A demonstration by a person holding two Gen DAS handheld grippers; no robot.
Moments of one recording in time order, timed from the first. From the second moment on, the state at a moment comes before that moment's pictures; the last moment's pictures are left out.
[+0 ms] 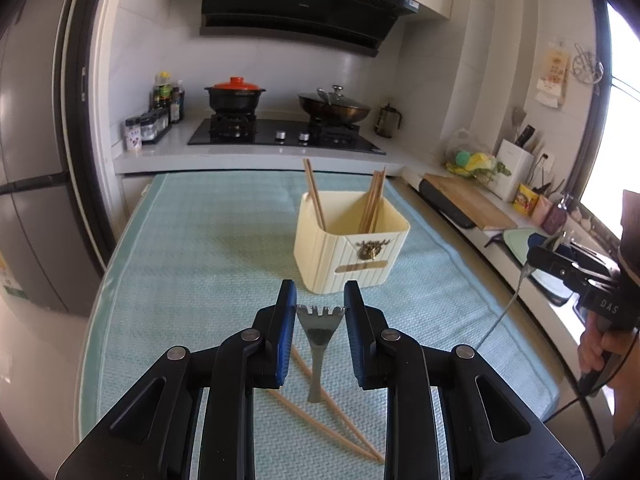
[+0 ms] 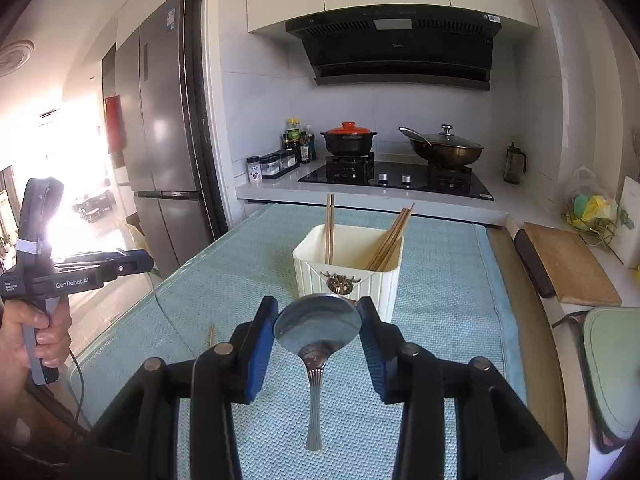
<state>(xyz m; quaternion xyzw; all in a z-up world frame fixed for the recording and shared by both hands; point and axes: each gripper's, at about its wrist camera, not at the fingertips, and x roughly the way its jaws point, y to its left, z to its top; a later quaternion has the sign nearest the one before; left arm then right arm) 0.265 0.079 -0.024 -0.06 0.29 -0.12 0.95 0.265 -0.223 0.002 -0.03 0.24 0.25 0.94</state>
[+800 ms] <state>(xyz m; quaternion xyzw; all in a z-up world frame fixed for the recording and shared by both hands) 0.441 0.037 0.073 -0.07 0.25 -0.15 0.95 0.424 -0.196 0.103 -0.01 0.18 0.21 0.96</state>
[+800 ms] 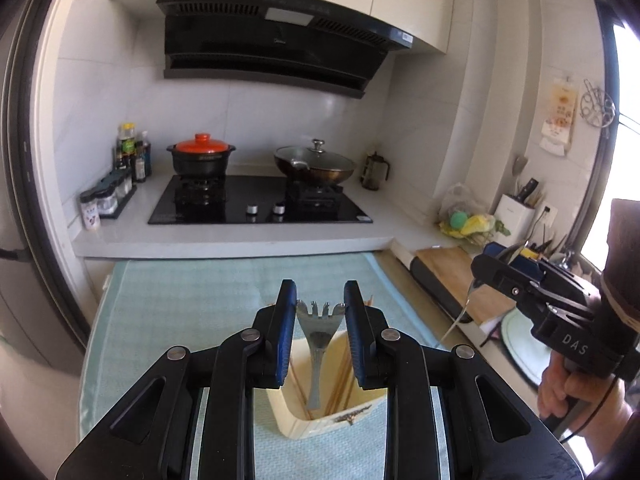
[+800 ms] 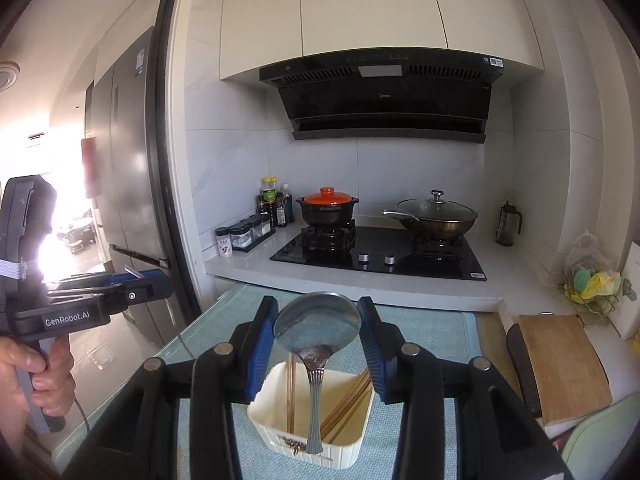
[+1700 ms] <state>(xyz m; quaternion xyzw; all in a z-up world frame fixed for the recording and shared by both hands) 0.536 0.036 -0.065 -0.11 0.40 -0.08 0.91 0.547 -0.215 -0.068 0.10 0.38 0.16 0.91</state>
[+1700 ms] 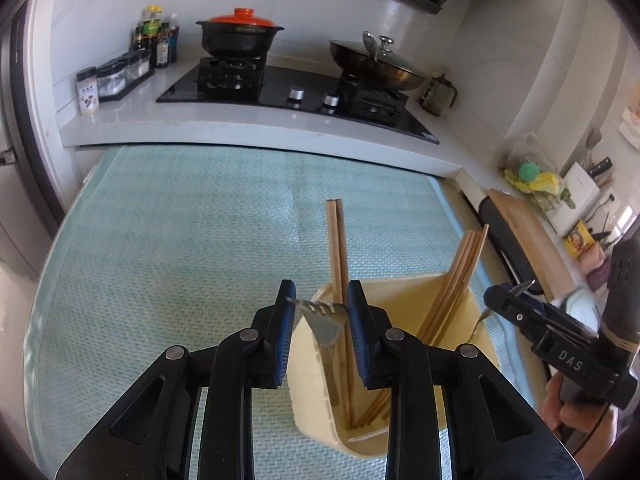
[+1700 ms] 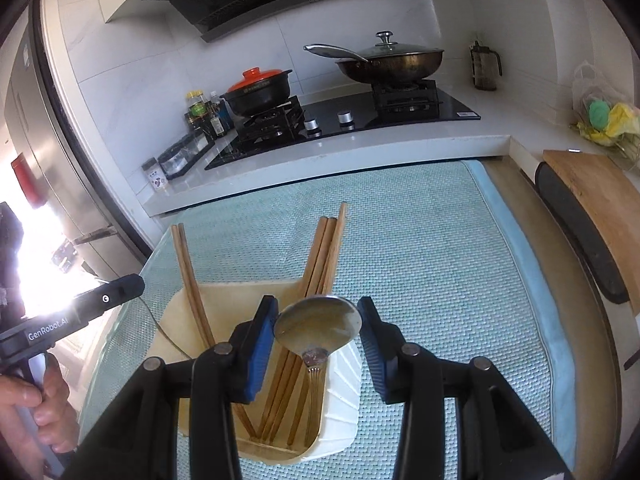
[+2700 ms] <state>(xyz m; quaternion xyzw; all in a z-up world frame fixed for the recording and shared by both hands) 0.202 0.123 -0.146 -0.14 0.37 0.03 0.92 0.197 -0.267 -0.082 -0.09 0.33 0.14 0.93</state>
